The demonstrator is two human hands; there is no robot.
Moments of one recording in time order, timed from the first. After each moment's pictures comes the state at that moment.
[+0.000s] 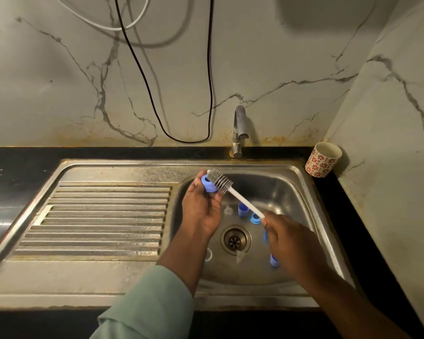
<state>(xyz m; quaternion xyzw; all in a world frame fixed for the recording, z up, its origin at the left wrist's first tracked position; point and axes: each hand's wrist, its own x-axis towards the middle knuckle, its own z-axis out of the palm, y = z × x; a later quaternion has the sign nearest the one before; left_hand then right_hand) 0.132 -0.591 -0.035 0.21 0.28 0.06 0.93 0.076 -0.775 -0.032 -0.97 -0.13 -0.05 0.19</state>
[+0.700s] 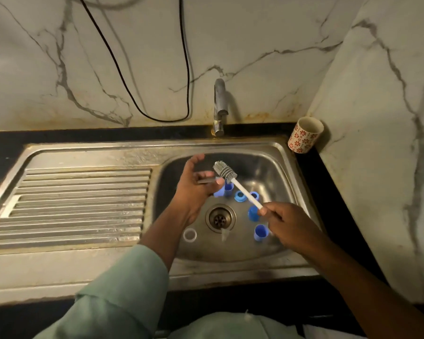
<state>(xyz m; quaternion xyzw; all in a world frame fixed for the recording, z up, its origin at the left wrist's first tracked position) 0.136 -0.596 -0.073 0.62 0.13 -0.05 0.77 0.083 -0.812 -0.040 -0.91 -0.03 0.13 0.38</state>
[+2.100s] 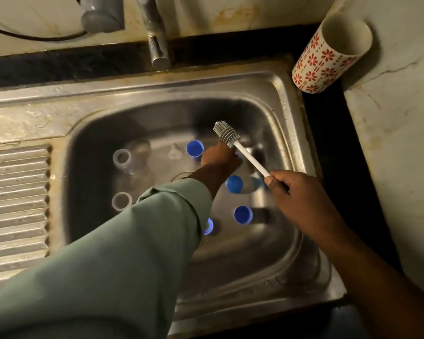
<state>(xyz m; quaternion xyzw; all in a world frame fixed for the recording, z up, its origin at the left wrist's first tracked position) 0.300 -0.737 -0.279 0.93 -0.01 -0.28 0.24 0.194 -0.881 -0.151 -0.94 0.08 0.13 0.30</state>
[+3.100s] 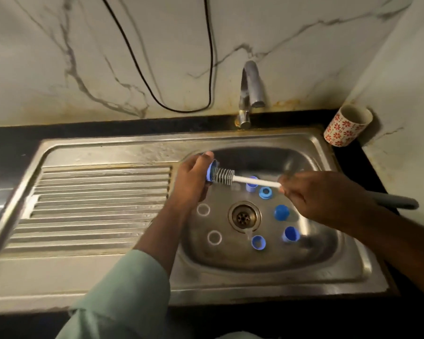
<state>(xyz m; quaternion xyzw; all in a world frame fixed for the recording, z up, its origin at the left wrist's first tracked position) 0.164 -0.537 -0.067 0.68 0.15 -0.02 0.72 0.159 -0.792 -0.015 -0.95 -0.32 0.00 0.05</state>
